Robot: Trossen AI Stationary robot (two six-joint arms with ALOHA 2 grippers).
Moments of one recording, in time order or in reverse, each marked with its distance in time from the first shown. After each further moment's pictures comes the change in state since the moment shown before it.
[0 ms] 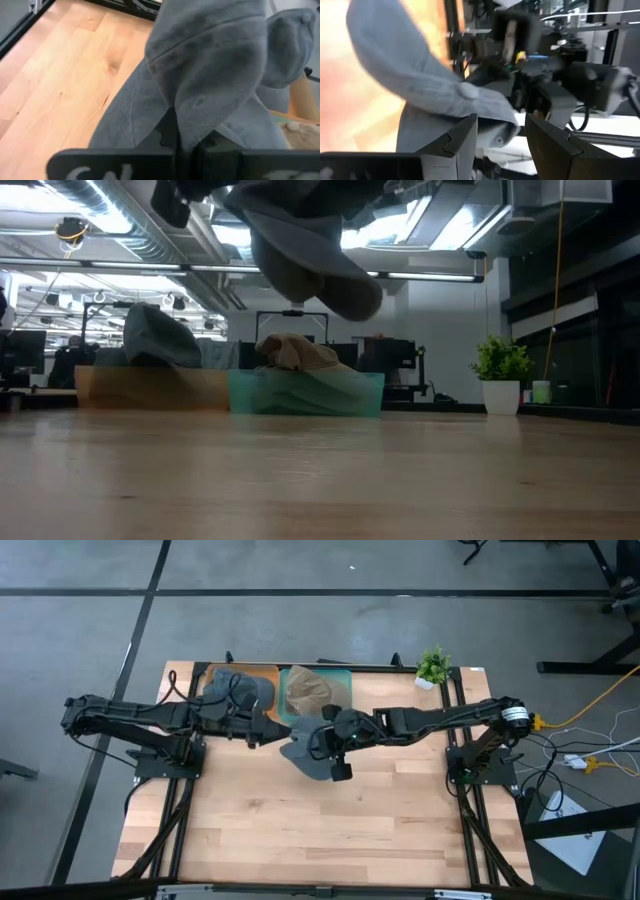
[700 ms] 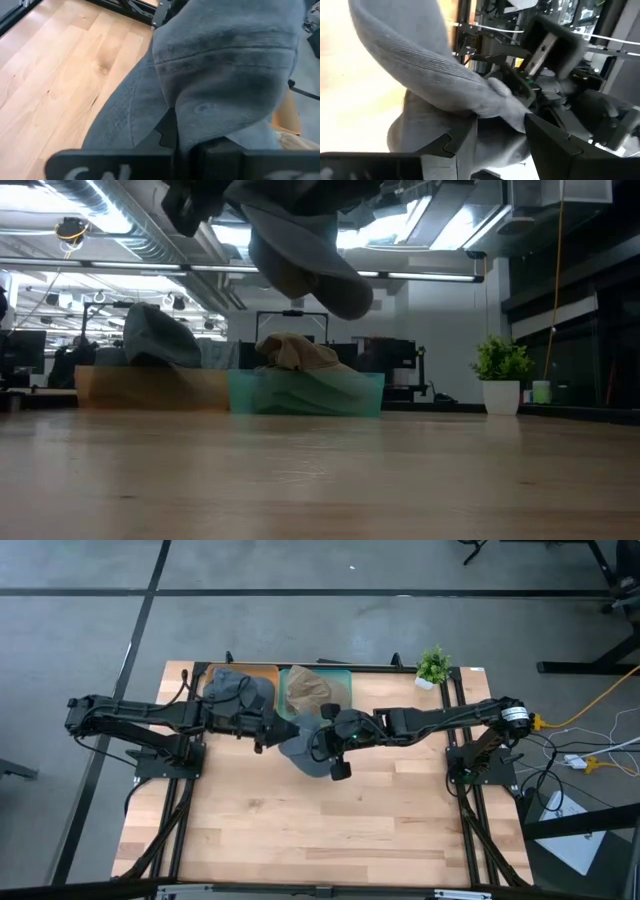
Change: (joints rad) left arm 0.057 0.085 -0.001 0.062 0.080 -0.216; right arm 0.003 0.000 0.000 0.029 0.035 -0.081
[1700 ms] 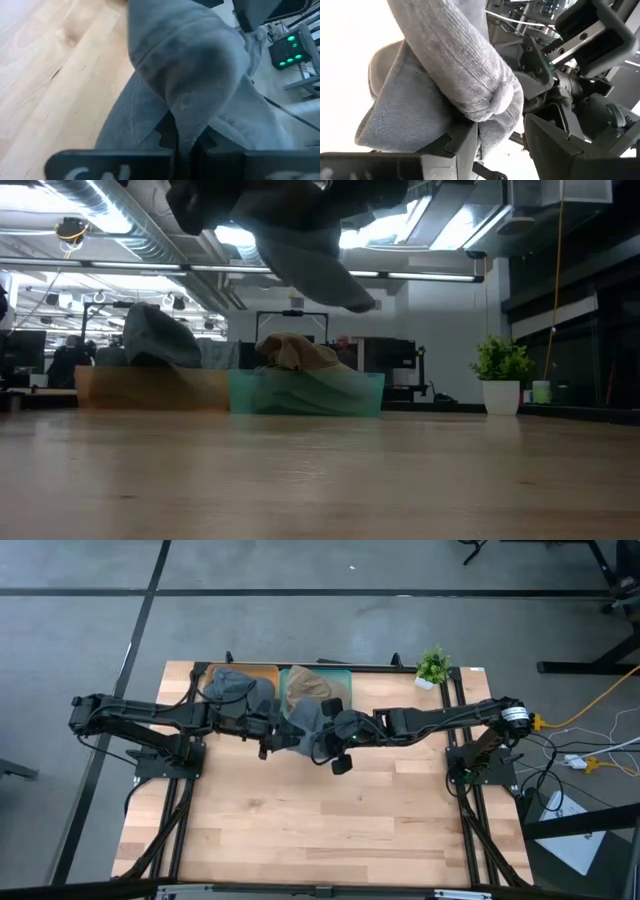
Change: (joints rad) left arm 0.006 0.062 -0.001 0.072 0.076 -0.138; right arm 0.004 0.000 0.000 -0.025 0.142 -0.180
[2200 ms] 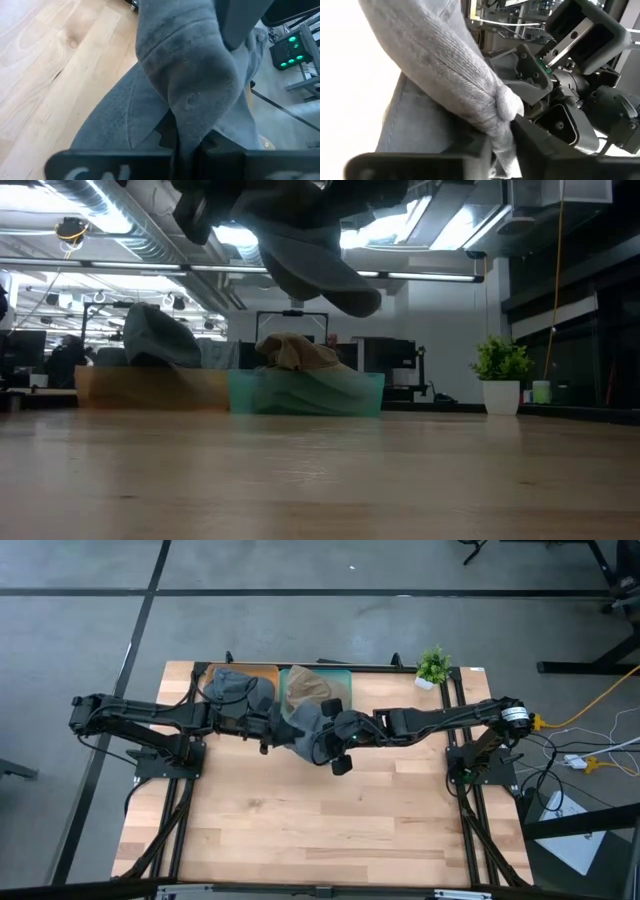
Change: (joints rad) left arm 0.000 0.003 0.000 -0.010 -0.038 0.173; right arm 0.000 0.000 0.000 0.002 -0.003 0.002
